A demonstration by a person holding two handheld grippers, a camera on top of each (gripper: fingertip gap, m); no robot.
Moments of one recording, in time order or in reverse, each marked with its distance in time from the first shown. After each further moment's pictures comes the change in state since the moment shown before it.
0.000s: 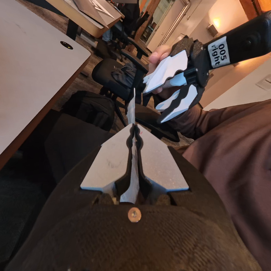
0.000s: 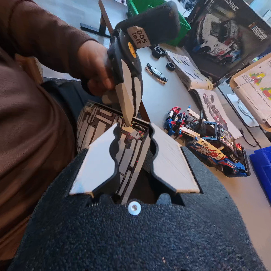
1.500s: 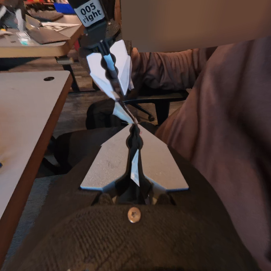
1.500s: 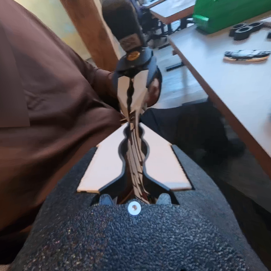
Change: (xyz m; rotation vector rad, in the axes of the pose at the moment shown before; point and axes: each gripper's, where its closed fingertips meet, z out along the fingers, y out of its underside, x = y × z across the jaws) left arm 0.049 0.051 -0.013 -0.094 -0.007 0.593; right arm -0.048 -0.001 -0.007 0.217 -0.621 0.552
